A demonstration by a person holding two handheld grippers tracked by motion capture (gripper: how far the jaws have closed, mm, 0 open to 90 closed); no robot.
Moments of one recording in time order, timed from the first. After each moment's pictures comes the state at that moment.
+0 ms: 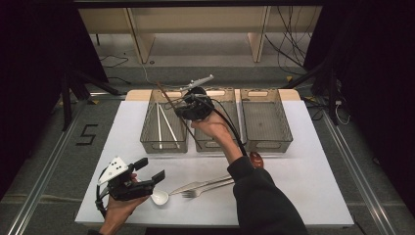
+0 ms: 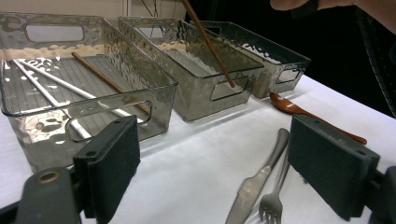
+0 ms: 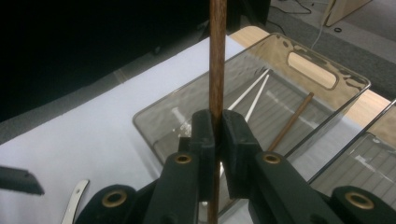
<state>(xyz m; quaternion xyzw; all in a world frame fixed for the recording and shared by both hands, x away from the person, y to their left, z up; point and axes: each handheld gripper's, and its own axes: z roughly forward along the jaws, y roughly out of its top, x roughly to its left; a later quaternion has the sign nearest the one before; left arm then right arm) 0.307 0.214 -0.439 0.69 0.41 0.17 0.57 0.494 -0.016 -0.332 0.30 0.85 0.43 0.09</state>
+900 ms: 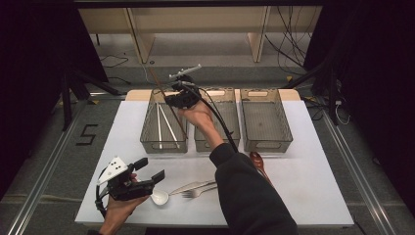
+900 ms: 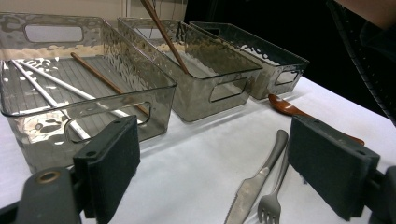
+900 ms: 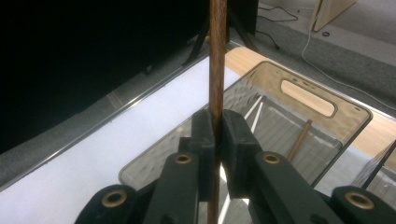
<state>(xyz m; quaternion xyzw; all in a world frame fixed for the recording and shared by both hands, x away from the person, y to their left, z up) 0.307 0.214 -0.438 0.68 0.41 0.17 0.58 0.527 0.020 -0.327 0.34 0.82 0.45 0.10</state>
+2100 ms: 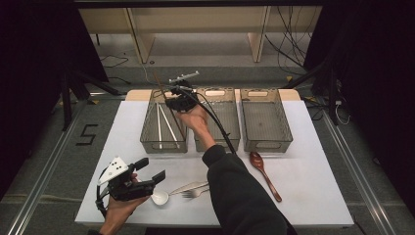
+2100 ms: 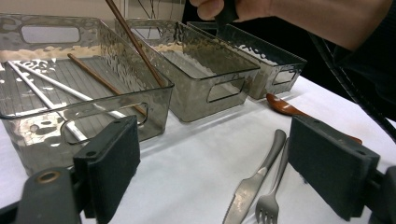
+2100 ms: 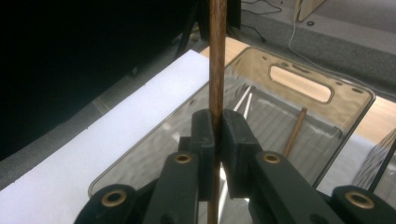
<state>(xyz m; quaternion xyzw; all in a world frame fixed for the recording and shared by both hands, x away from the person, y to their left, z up) 0.307 0.213 -0.438 0.69 0.41 0.17 0.58 0.539 0.029 -0.357 0.37 0.81 0.44 0.11</state>
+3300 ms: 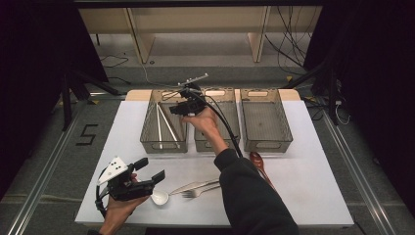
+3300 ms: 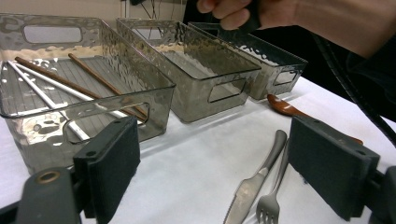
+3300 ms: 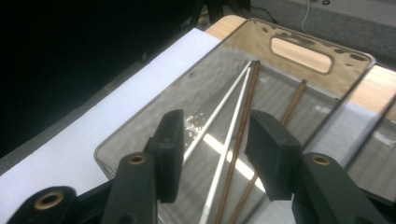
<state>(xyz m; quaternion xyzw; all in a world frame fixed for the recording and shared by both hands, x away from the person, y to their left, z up) 0.307 0.214 -0.438 0.68 0.41 0.17 0.58 0.536 0.003 -0.363 0.37 0.82 0.43 0.07</state>
